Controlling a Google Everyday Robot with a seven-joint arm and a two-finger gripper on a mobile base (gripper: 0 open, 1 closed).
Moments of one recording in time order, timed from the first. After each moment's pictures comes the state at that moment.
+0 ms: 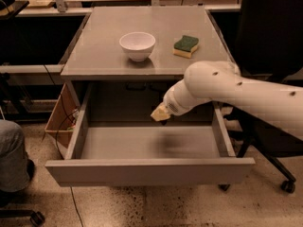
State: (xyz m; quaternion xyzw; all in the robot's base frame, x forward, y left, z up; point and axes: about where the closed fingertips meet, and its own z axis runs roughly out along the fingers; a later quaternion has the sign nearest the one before) arm 0.616 -0.039 0.728 -0.45 0.84 0.09 0.30
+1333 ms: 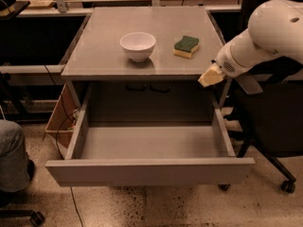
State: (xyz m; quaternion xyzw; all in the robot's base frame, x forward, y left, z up) arm 0.646 -0.189 0.862 -0.42 0.85 -0.02 0.33
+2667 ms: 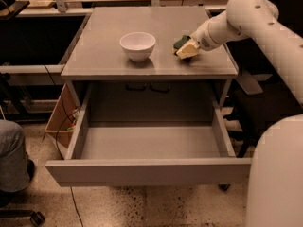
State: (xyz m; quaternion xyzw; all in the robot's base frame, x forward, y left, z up) arm 0.800 -0.144 0.865 -0.45 0.79 0.05 0.42
